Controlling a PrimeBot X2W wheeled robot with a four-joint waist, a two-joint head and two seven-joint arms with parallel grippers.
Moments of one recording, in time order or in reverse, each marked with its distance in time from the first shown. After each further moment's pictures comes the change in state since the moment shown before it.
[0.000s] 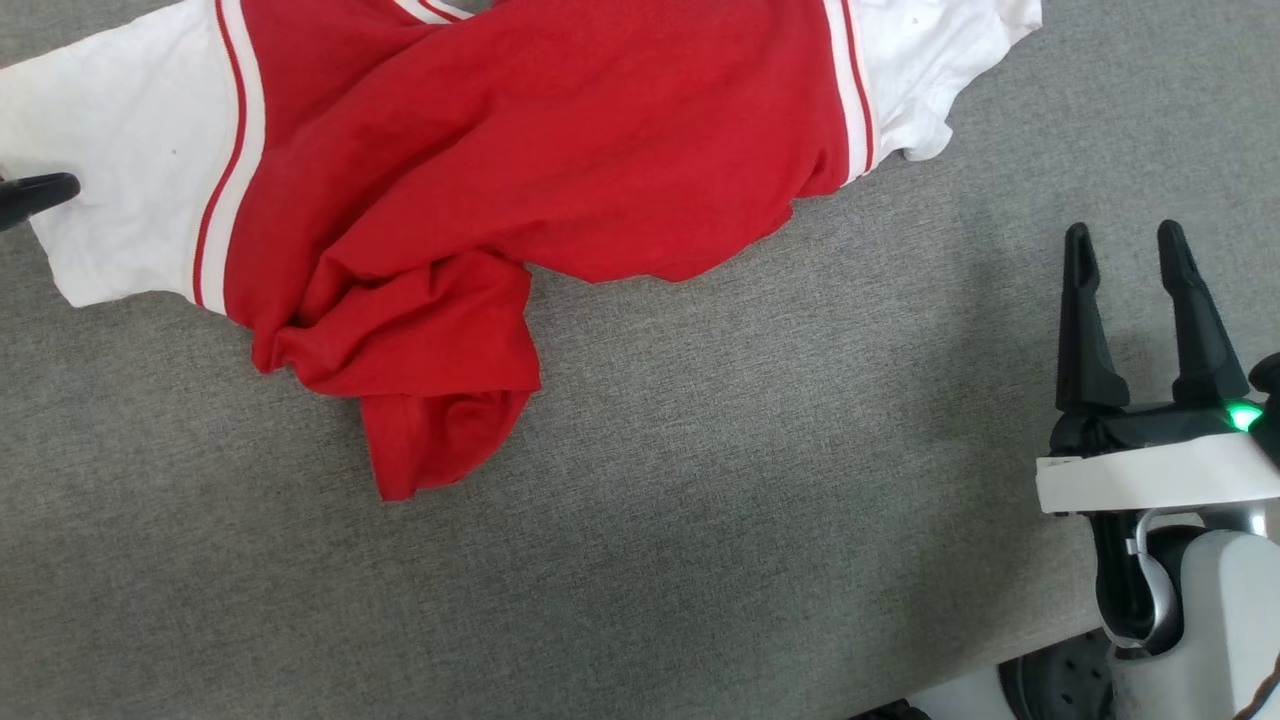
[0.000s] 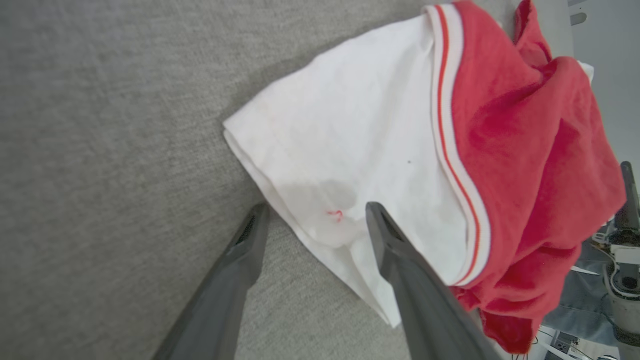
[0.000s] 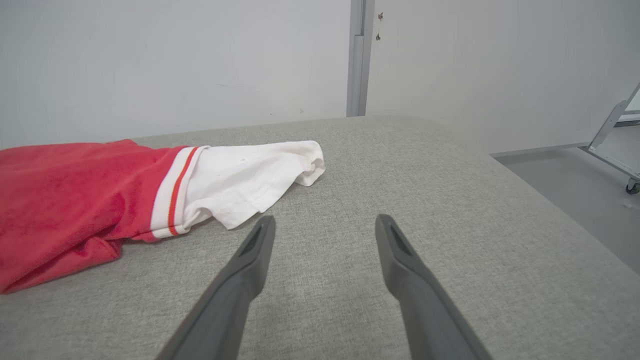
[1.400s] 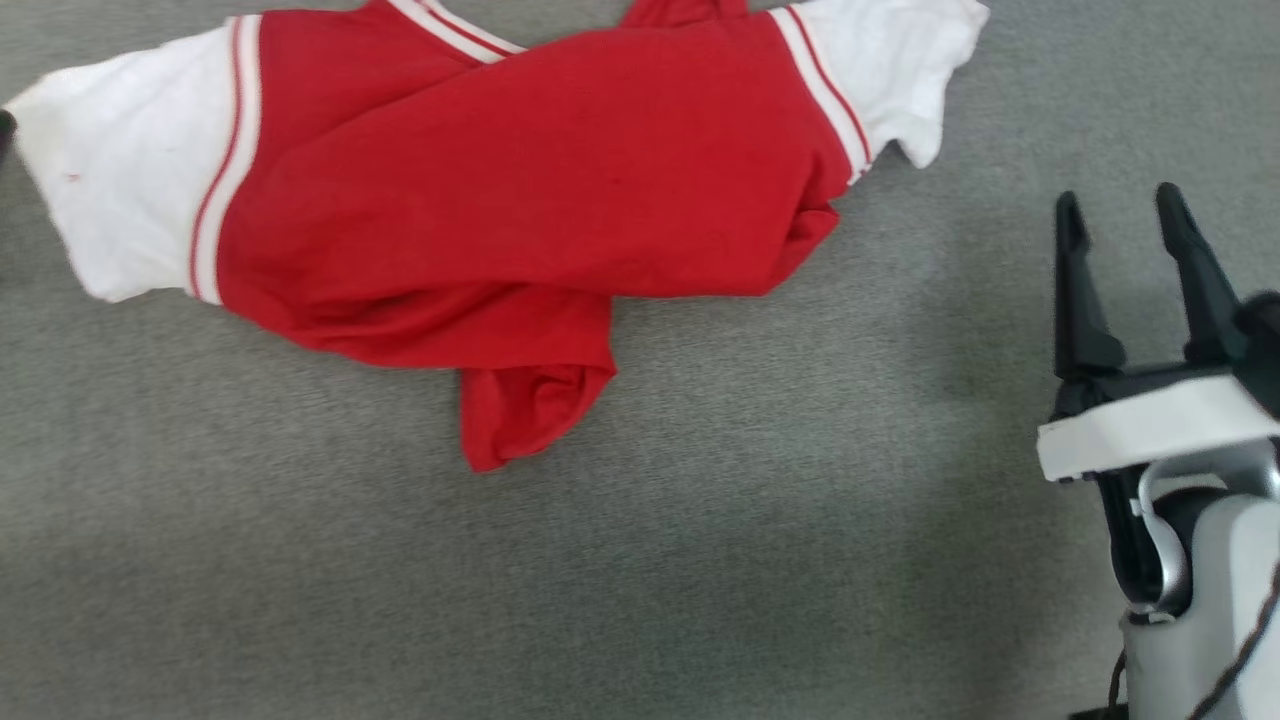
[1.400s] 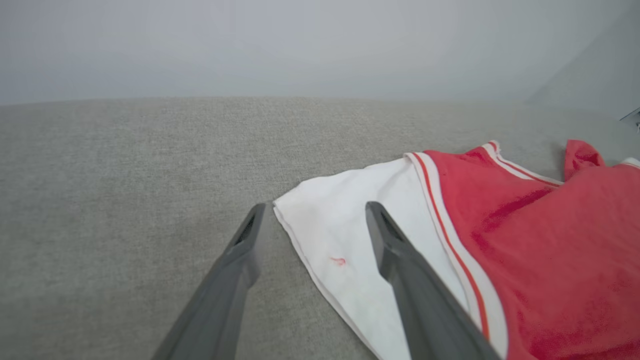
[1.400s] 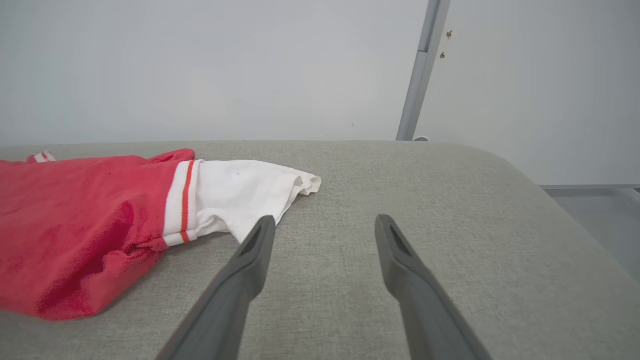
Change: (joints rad) left arm 0.157 -0.066 -0.013 0.056 0.306 -0.010 -0.784; right arm -0.049 0.000 -0.005 -0.048 -0.115 0.000 0.158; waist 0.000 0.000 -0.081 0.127
